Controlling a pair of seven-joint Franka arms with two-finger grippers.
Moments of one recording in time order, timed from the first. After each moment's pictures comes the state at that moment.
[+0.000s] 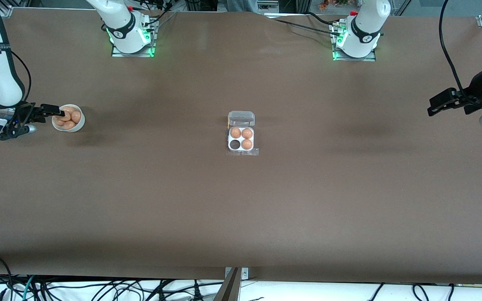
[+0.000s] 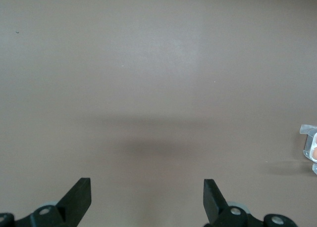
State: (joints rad) left arm 0.05 0.07 -0.05 -1.52 0.00 1.53 -0.09; right arm -0.11 0.33 -0.36 -2.11 0.18 2.07 -0.81
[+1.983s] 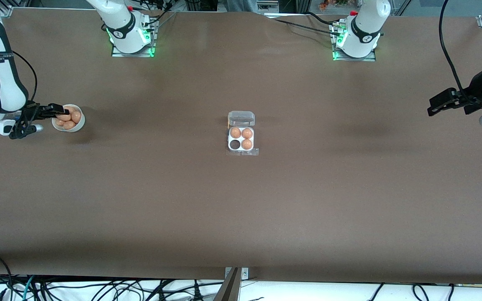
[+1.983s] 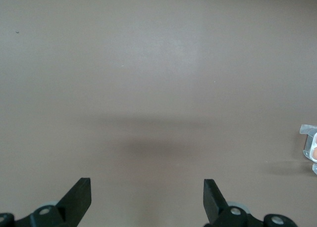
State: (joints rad) left arm 0.05 0.07 -0.05 -1.52 0.00 1.53 -0.09; right arm -0.13 0.37 -0.36 -2.11 0.19 2.02 -0.82
